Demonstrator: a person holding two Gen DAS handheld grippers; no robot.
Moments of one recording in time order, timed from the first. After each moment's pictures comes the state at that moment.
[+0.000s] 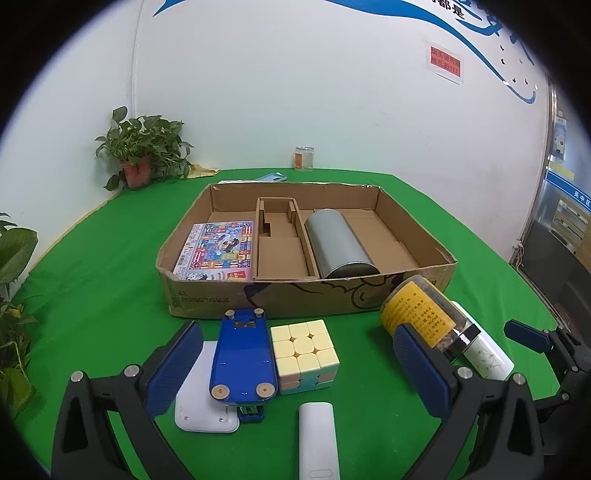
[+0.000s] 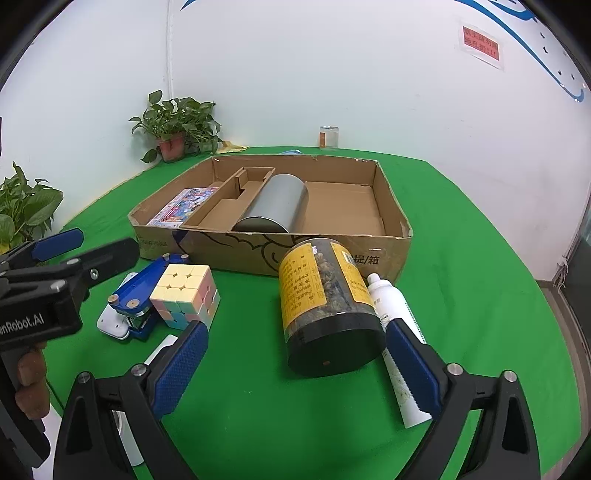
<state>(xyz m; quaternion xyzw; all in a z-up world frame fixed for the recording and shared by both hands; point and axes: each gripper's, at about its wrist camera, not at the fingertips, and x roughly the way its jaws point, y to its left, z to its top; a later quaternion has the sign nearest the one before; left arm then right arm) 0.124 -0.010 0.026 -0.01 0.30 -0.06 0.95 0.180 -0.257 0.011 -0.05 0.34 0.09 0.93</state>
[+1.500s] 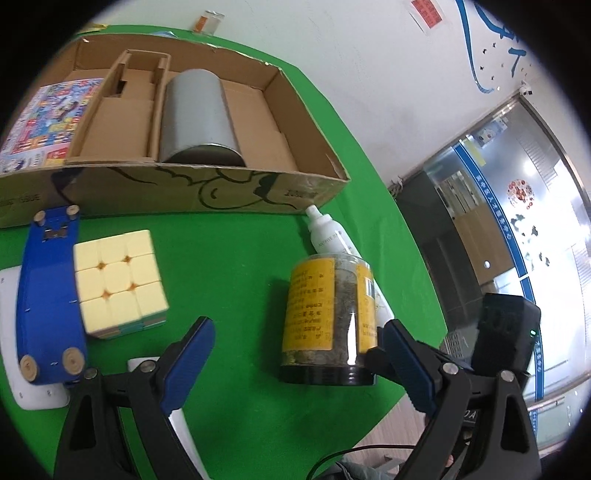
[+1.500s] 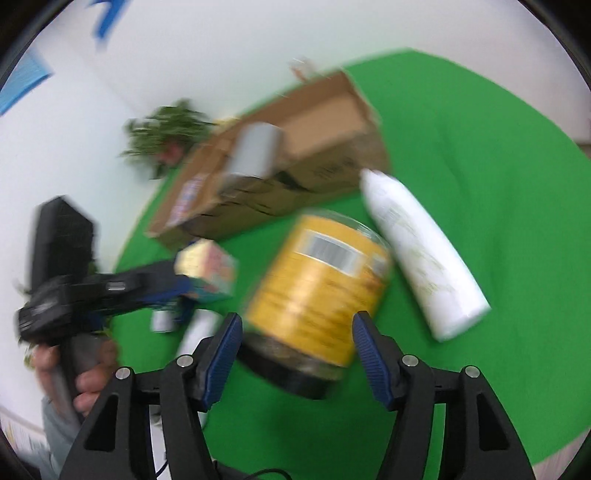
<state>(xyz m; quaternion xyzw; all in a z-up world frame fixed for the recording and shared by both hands) 0.195 -0.054 -0.027 -0.16 0.53 -0.33 0.77 0.190 -0.337 -0.033 0.20 0.47 0.14 0.85</state>
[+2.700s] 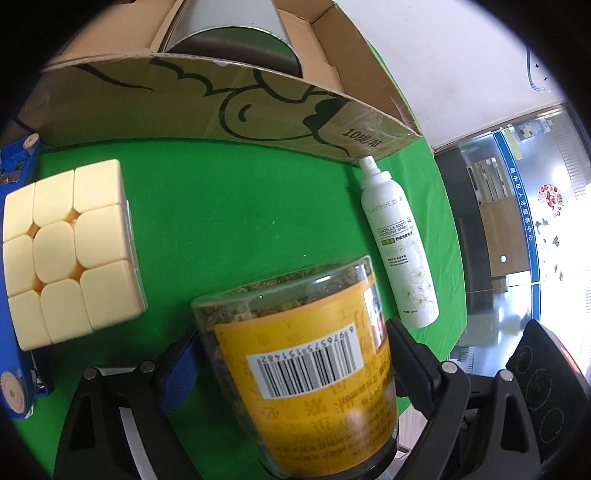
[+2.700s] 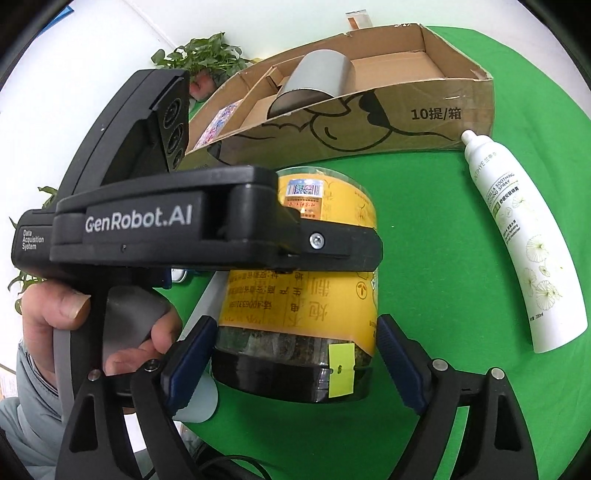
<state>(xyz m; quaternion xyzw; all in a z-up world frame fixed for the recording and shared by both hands) 0.226 -0.063 -0.088 -0.17 0.63 -0.28 0.71 0.214 -0.248 -0.062 0.10 0.53 0.21 0.81</state>
